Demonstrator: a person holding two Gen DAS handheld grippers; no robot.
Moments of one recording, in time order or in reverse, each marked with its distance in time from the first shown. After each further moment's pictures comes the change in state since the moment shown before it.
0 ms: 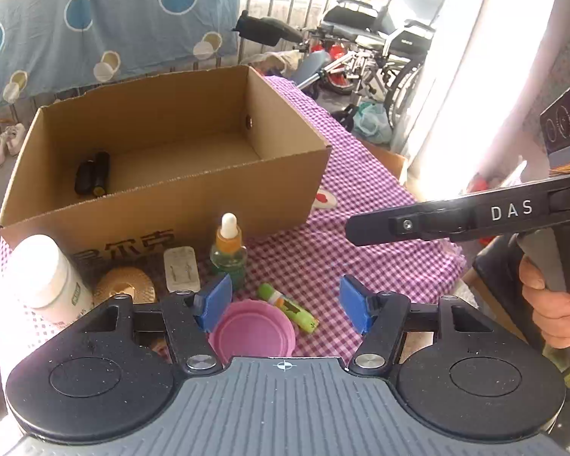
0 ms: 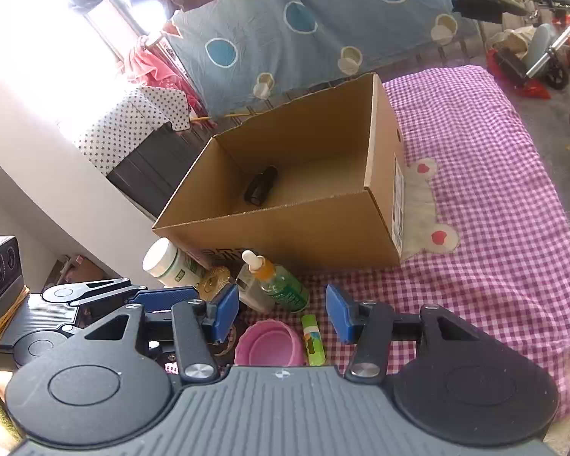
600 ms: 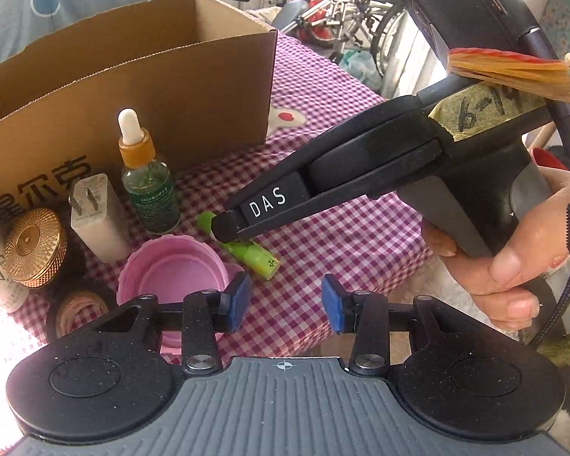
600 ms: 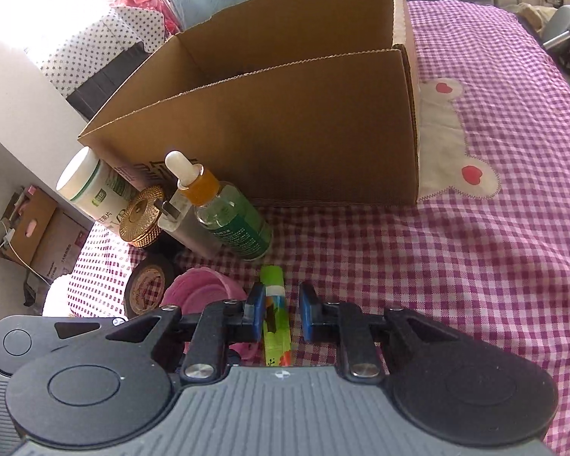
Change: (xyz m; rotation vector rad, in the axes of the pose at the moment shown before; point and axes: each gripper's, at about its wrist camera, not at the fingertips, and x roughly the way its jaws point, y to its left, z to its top) left arm 0.071 -0.031 -0.028 0.077 0.100 0.011; right arm 0.083 -0.009 -0.032 -0.096 0.194 -0.099
